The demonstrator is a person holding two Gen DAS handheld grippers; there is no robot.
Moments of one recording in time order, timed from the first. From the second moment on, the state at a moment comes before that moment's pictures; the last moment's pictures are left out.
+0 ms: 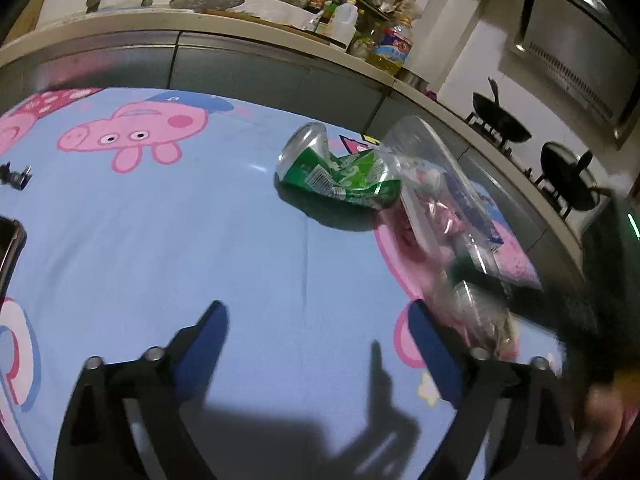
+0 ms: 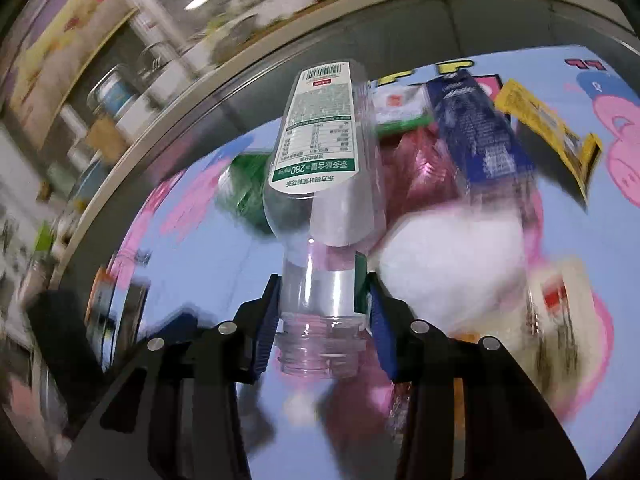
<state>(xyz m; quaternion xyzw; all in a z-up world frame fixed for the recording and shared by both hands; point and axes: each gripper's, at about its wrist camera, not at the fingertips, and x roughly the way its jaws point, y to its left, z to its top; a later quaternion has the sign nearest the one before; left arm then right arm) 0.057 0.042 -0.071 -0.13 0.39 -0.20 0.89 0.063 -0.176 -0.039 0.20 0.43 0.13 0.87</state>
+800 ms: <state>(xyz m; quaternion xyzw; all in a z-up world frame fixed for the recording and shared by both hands) -0.002 -0.041 -0.055 -0.01 0.44 -0.18 0.88 -0.066 -0.261 -0.034 0.26 0.38 0.10 0.88</state>
